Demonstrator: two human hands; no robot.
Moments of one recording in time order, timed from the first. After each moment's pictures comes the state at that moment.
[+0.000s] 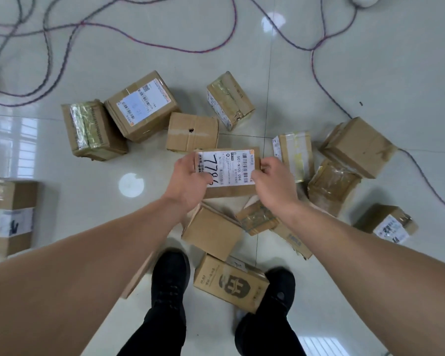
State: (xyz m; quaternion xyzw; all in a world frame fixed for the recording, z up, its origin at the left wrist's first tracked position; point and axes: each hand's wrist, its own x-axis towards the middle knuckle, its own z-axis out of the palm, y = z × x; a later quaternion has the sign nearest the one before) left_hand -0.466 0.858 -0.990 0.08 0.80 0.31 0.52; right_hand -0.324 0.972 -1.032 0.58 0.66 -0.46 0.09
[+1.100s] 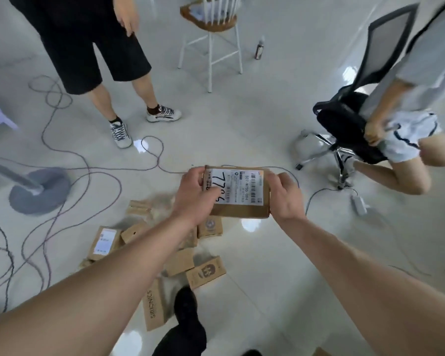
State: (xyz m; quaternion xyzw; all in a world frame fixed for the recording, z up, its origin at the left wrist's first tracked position) left_hand -0.263 0.801 -0.426 0.52 0.64 0.26 0.49; right_hand -0.074 0.776 -0.424 0.78 0.37 -0.36 -0.36
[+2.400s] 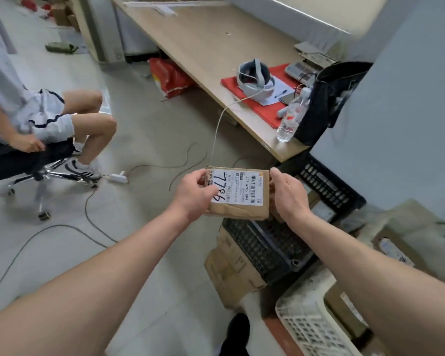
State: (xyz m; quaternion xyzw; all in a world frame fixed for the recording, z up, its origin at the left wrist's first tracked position) left_hand 0.155 0.409 -0.330 0.80 0.08 -0.06 0.60; right_hand 0.167 0.202 -0.324 0.88 -0.16 0.00 -0.45
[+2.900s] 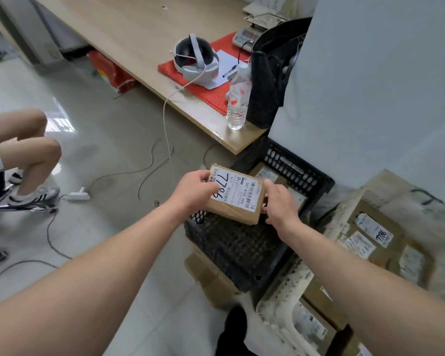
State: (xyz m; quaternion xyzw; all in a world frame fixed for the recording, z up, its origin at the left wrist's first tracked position) left_hand 0.267 0.251 -0.356 0.83 0.02 -0.22 0.52; right_hand 0.223 0.056 -0.410 0.77 -0.33 -0.05 -0.55
